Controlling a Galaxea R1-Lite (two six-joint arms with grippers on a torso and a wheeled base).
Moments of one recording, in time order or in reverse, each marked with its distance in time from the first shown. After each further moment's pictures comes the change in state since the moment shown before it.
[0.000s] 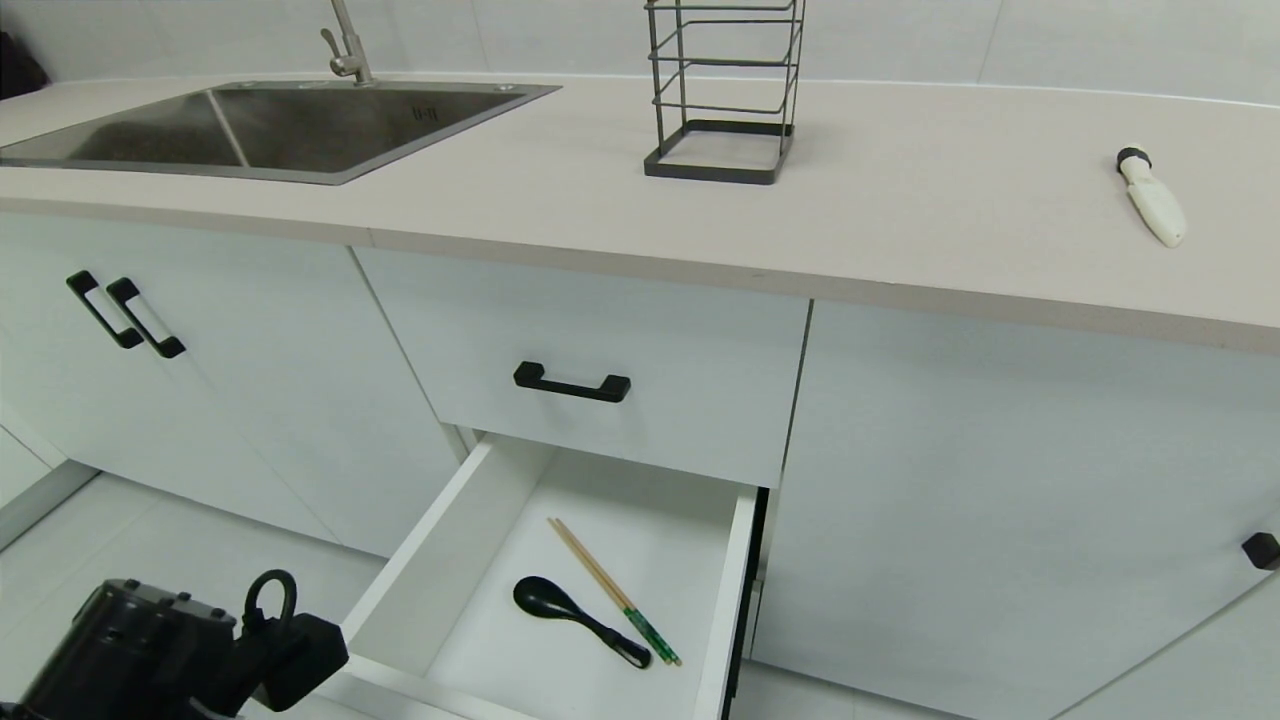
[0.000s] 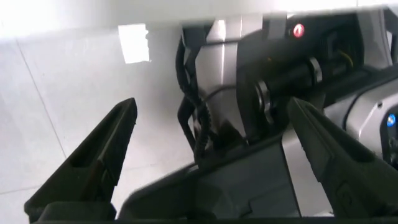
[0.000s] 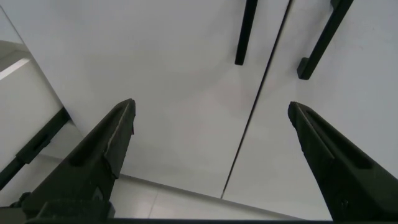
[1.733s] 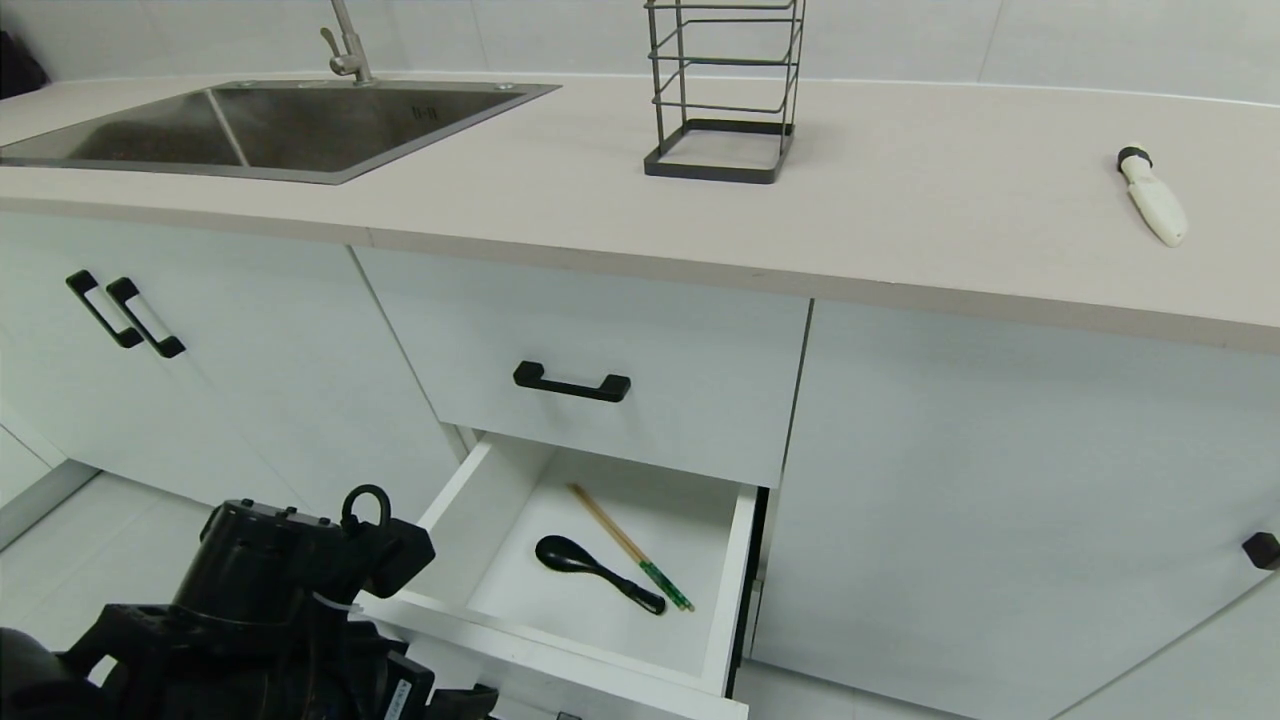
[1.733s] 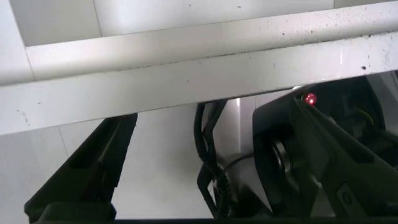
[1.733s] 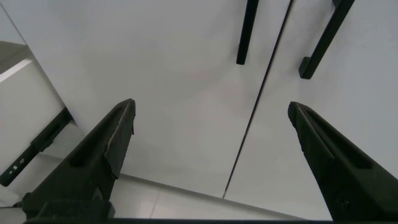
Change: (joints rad) left arm -0.011 0.250 -0.041 -0.401 0.044 0.047; right arm 0.000 0.001 0.000 0.000 0.003 0.008
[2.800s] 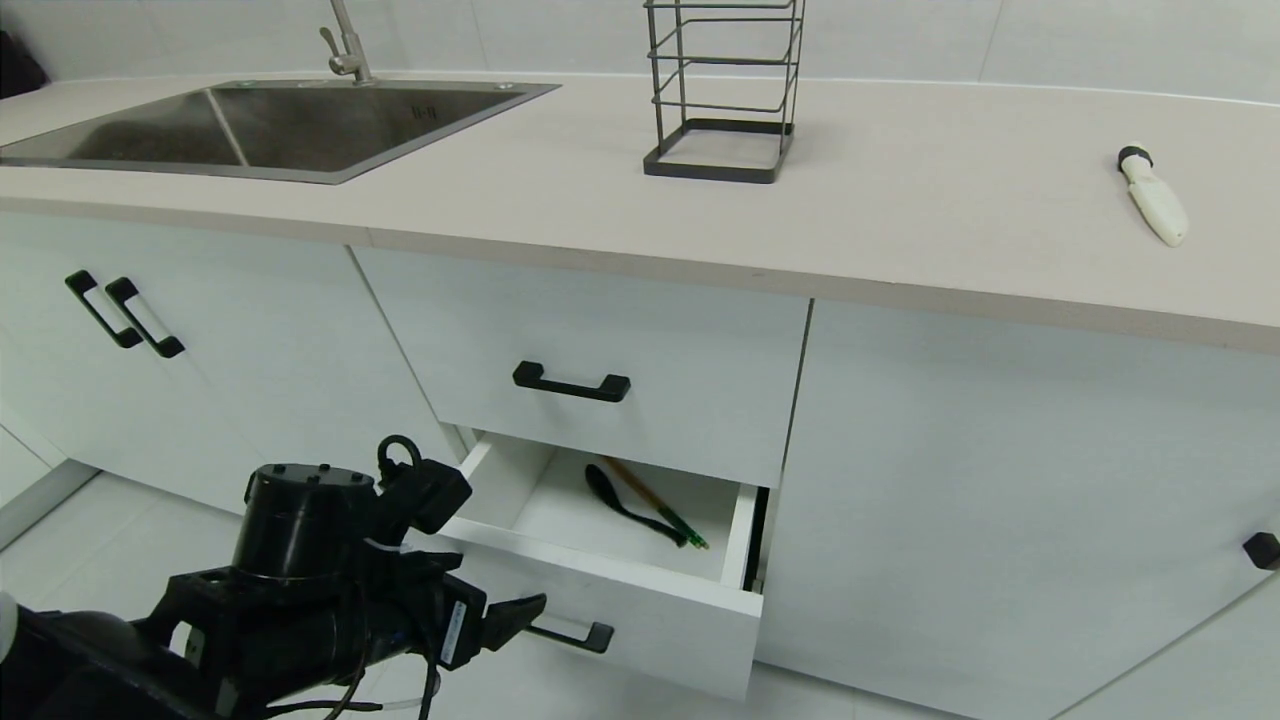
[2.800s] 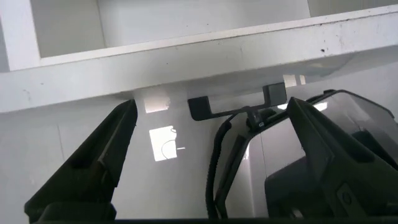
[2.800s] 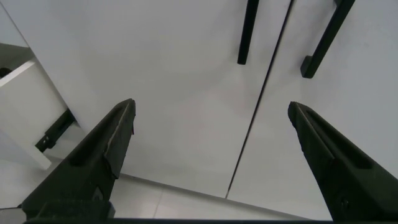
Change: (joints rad) left arm -0.008 0.148 -0.003 -0.396 0.002 0.028; right arm 0.000 0.000 0.000 0.000 0.003 0.014
